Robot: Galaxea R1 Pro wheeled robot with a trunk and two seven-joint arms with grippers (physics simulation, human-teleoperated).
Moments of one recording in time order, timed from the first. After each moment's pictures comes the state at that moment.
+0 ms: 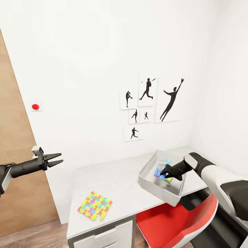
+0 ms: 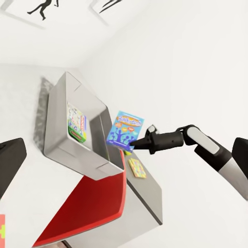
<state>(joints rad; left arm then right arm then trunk) -0.84 0.49 0.30 -0.60 0.07 0.87 -1.57 -1.17 -0.22 0.31 -0.11 -0.69 1.05 0.25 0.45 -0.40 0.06</state>
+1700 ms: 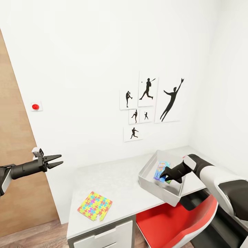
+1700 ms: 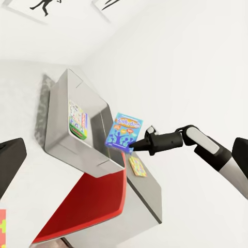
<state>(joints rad) -0.83 0.49 0.30 -0.59 0.07 0.87 -1.57 -1.17 -0.20 0.31 -0.06 -0.68 1.04 0.24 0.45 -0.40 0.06</state>
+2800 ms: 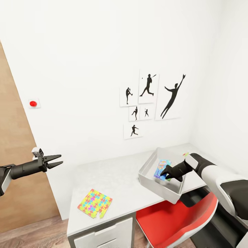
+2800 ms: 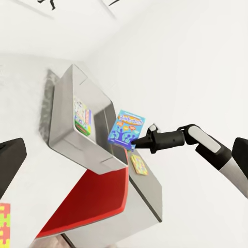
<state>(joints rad) -0.83 0.49 0.30 -0.59 0.07 0.87 -1.57 -1.17 -0.22 0.30 -0.08 -0.70 1.05 0.25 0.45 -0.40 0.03</state>
